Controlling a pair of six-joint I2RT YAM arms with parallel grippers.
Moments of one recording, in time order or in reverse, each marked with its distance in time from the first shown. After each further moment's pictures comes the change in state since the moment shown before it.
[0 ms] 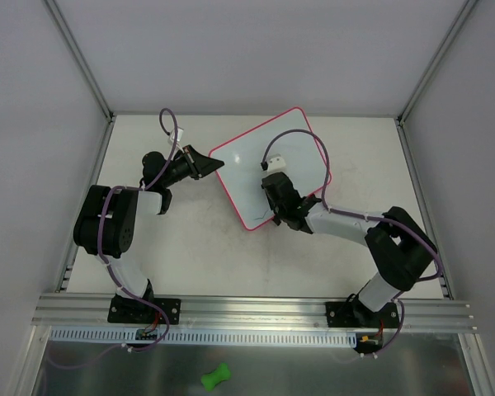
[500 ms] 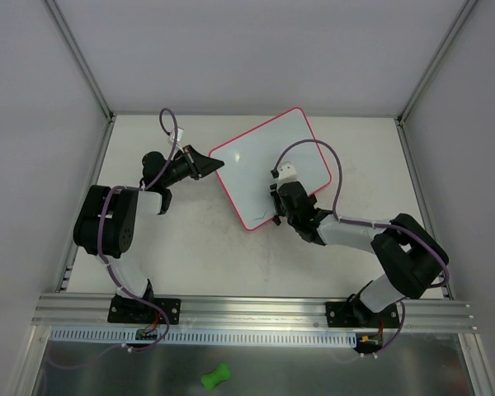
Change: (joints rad) left arm 0.000 0.000 0.000 0.001 0.003 0.000; right arm -0.049 -0.080 -0.211 0.263 -0.117 -0.035
